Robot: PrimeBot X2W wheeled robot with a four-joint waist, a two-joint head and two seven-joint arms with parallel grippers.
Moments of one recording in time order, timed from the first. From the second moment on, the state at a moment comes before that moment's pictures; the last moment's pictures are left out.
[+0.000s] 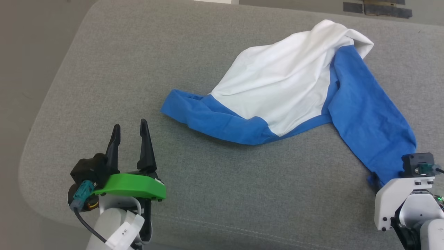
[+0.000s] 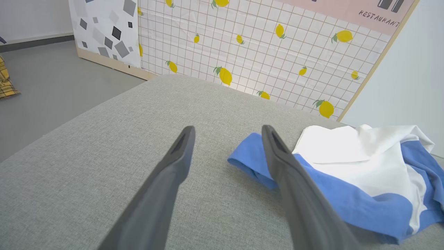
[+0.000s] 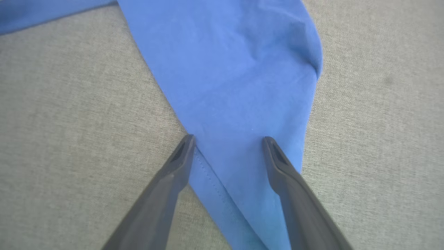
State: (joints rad) left arm -0.18 0.05 -0.08 0.13 -0.35 0.05 -0.26; right arm -0.08 -0.08 -0.22 0.09 -0.07 0.13 0.48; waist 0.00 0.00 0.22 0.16
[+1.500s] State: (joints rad) left arm -0.22 0.05 -0.08 0.17 -0.33 0.02 -0.26; right arm -0.34 -0.29 -0.59 0.40 -0.16 0.13 0.26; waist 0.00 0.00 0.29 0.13
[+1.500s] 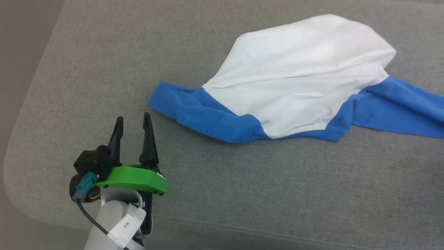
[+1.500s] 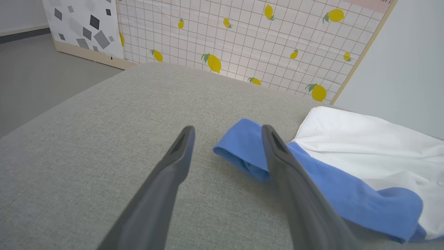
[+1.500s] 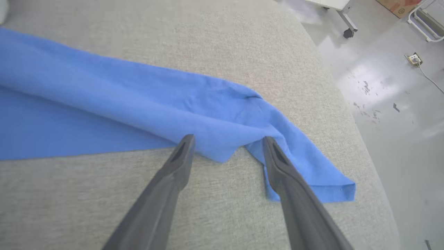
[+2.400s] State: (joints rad) left arm -0.35 0.05 -0.23 0.48 -0.60 0.09 0.01; right arm -0.08 -0.05 -0.07 0.10 0.06 0.13 0.02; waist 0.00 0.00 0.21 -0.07
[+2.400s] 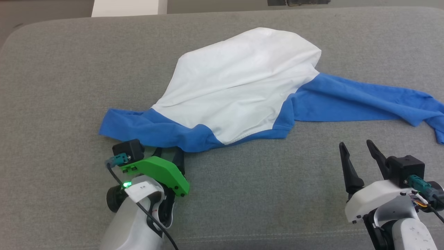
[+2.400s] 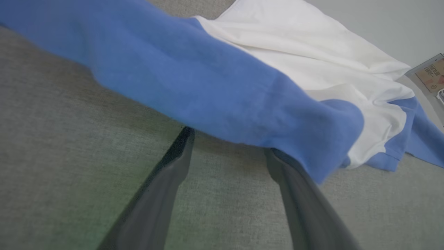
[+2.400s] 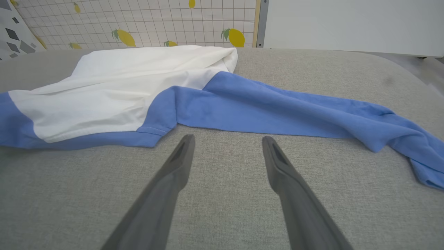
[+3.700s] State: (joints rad) left arm -0.34 0.11 -0.20 0.32 -0.70 0.12 0.10; right arm -0.06 -0.05 -0.07 0.05 0.08 0.13 0.06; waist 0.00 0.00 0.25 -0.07
